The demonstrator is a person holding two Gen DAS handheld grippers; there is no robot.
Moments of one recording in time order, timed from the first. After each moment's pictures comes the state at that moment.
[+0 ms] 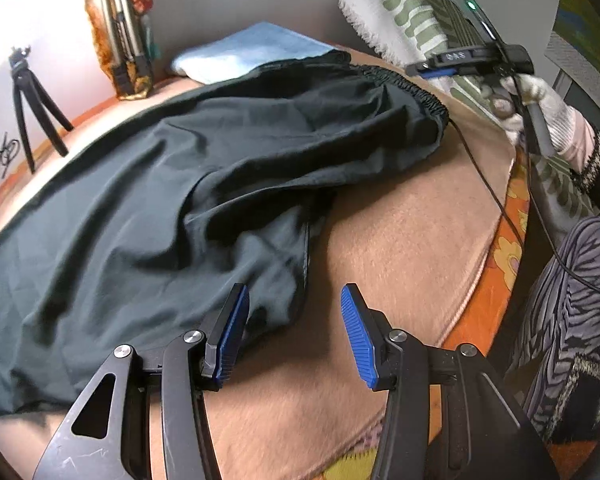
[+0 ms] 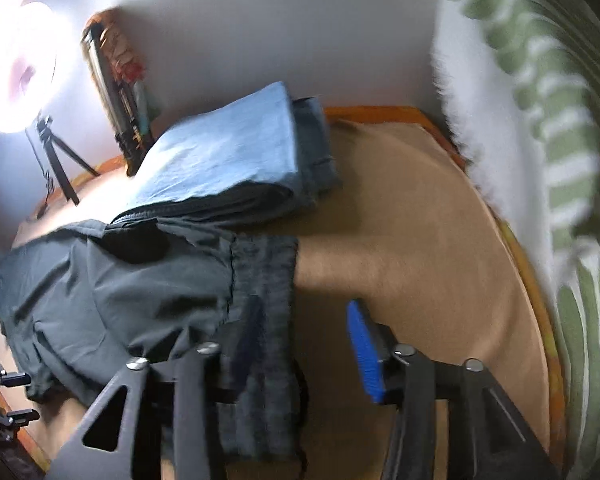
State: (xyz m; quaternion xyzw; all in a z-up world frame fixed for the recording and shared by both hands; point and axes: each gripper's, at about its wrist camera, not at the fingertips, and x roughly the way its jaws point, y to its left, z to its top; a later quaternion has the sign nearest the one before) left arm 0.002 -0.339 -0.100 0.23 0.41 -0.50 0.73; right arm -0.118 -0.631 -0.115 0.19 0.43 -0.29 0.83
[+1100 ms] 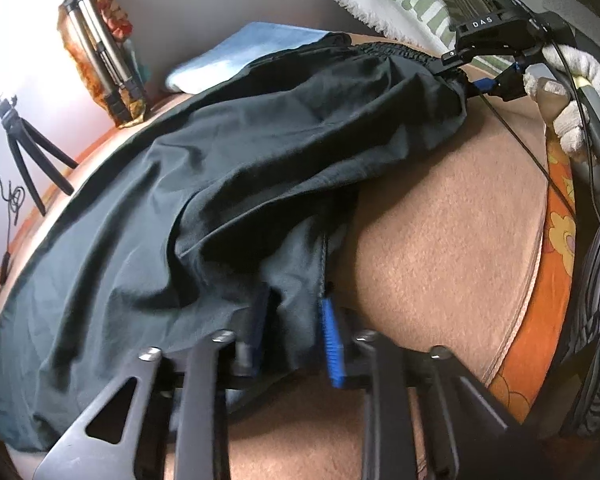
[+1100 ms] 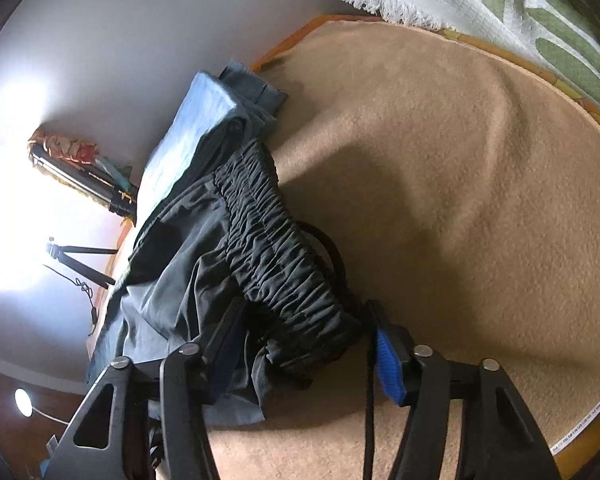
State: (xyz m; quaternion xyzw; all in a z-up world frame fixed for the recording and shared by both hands) left arm 0.004 -0.370 -0.126 0.31 0.35 -0.47 0.75; right arm -0.163 -0.605 -0.163 0.48 0.34 -0.31 0.75
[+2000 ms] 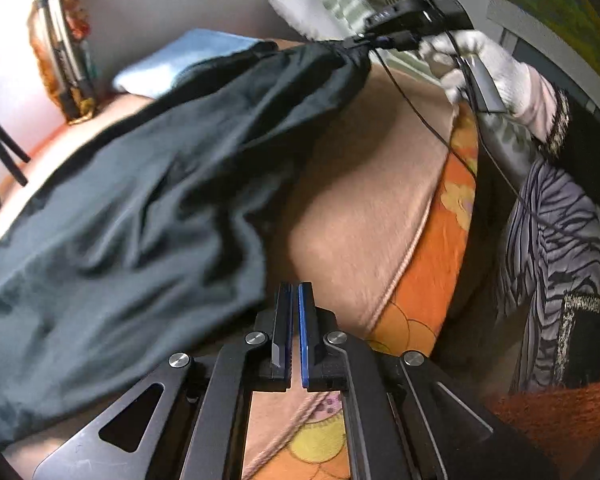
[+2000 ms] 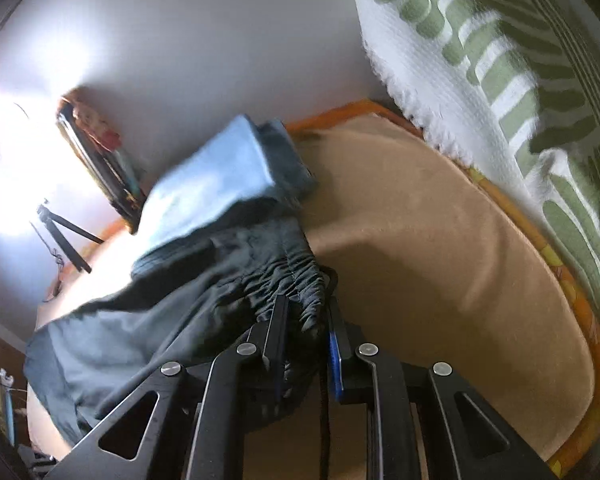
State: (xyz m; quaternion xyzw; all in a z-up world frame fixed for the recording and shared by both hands) left arm -0.039 -0.336 -0.111 0.27 0.38 -0.57 0.68; right arm -0.149 -0.620 -0.109 0.30 0.35 -0.34 0.82
